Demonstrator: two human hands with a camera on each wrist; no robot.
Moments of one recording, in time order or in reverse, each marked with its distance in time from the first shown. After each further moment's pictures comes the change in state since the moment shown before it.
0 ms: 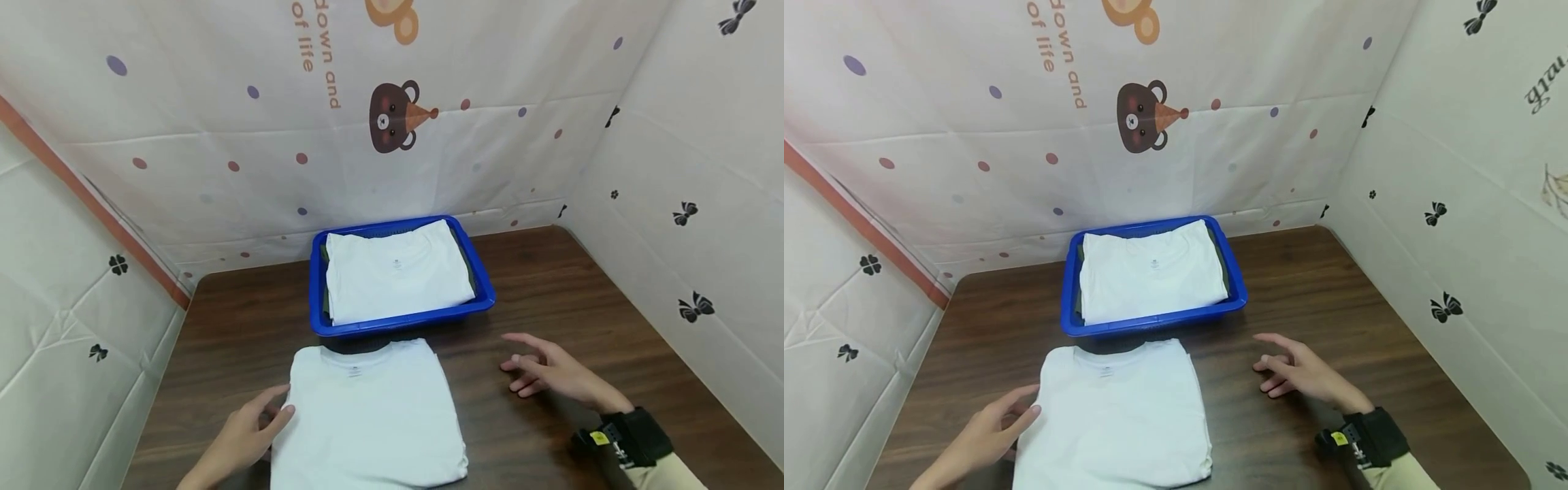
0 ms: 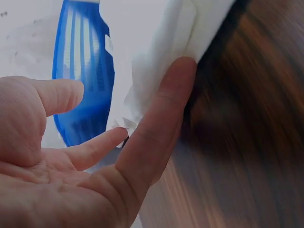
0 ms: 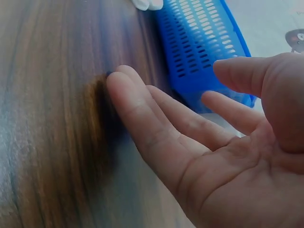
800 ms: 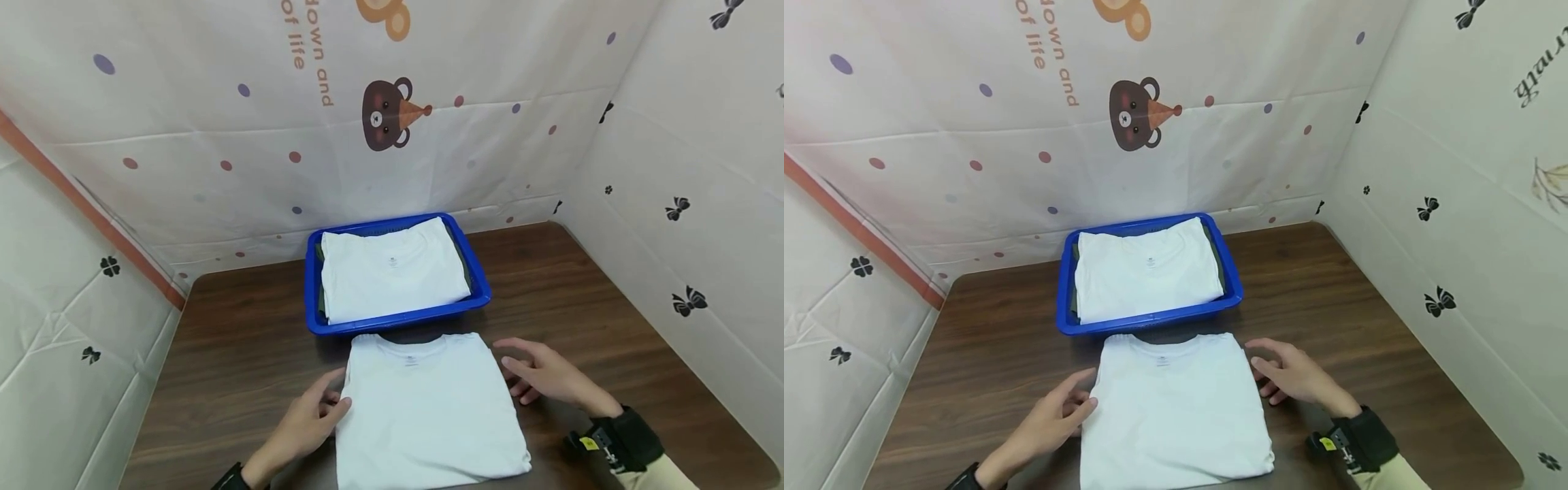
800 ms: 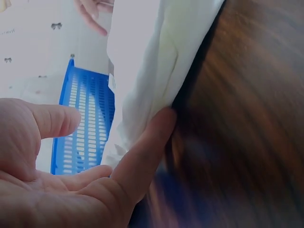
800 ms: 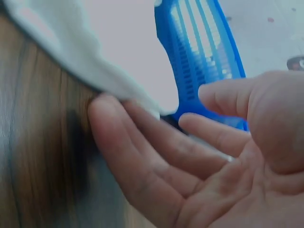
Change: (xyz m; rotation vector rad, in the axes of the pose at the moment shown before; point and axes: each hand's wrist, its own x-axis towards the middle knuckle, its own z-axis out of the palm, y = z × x) left_hand 0.017 0.050 0.060 -0.098 -0.120 0.226; right_hand -0.002 -0.012 0.026 -0.215 0.140 0.070
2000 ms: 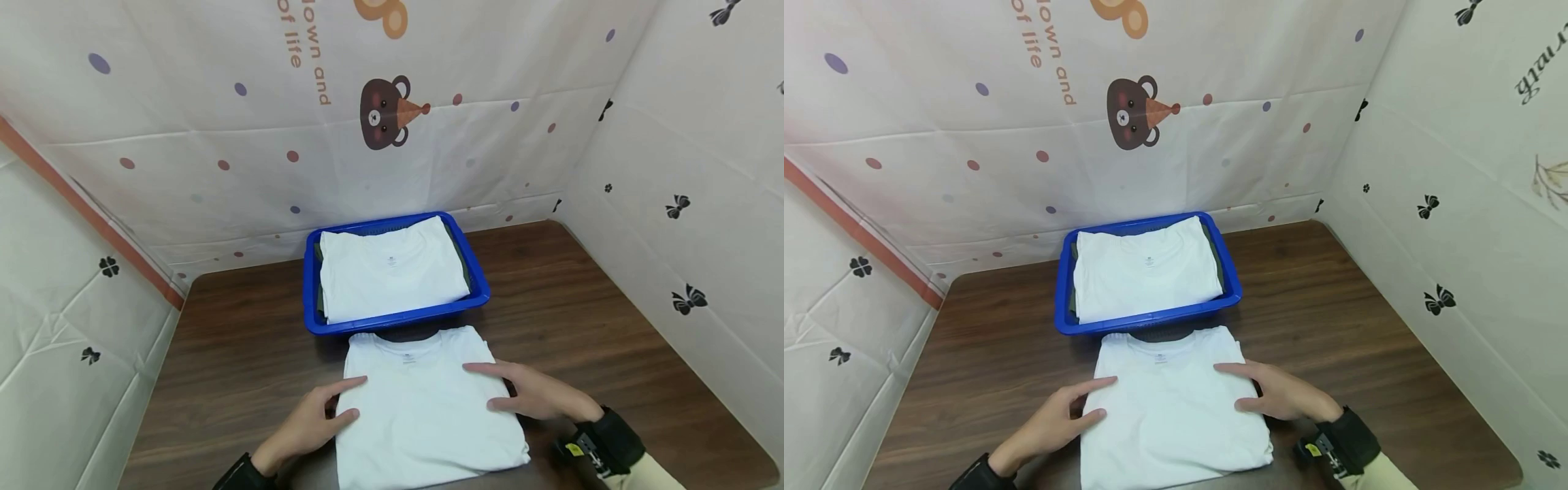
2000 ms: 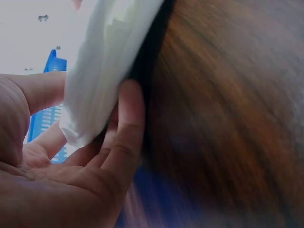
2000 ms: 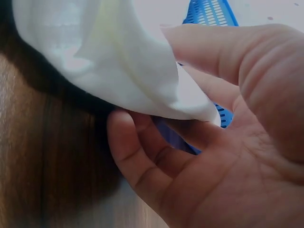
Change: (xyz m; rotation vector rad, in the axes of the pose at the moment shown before) left_hand 0.018 -0.021 0.002 0.027 -0.173 0.223; right_hand -0.001 -0.005 0.022 -0.383 -0.228 -0.261
